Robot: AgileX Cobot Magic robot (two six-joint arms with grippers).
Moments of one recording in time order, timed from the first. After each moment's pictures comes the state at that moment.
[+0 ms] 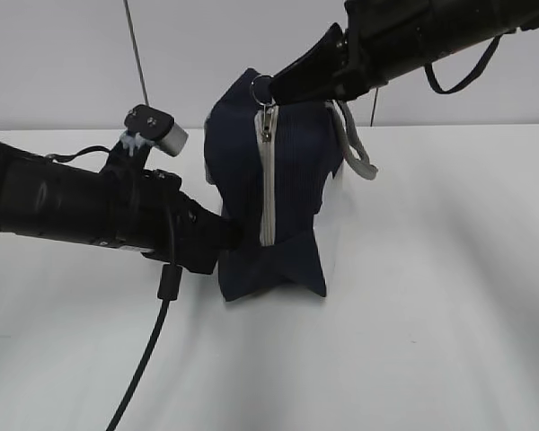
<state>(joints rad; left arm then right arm) -0.43 1.72 -0.86 -1.65 0.55 1.85 0.19 1.76 -1.46 1.11 1.00 -1.50</state>
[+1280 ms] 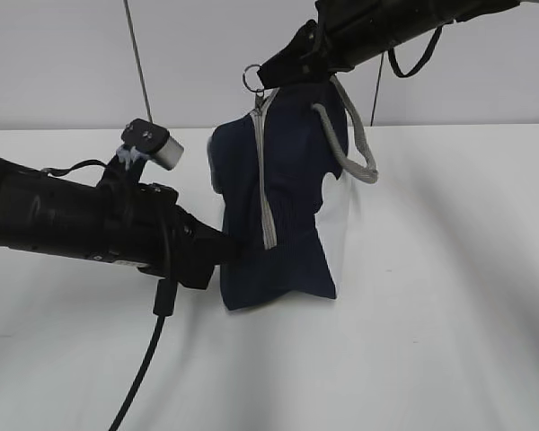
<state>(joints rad) -0.42 1.72 -0.81 -1.64 0.59 1.85 0.17 2.05 -1.82 1.03 1.01 -1.36</state>
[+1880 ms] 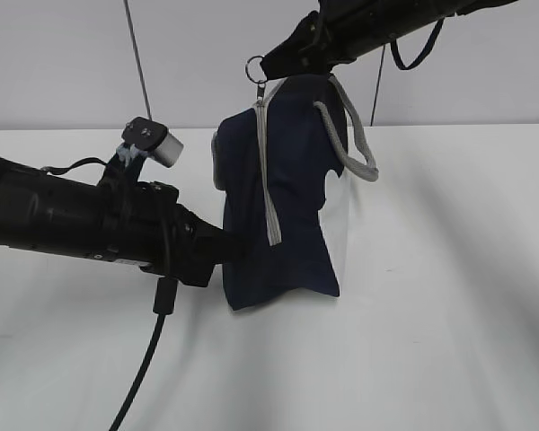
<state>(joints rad) -0.42 1.72 -0.81 -1.65 0.62 1.84 0.17 2.05 -1.84 1.02 0.97 -1.34</state>
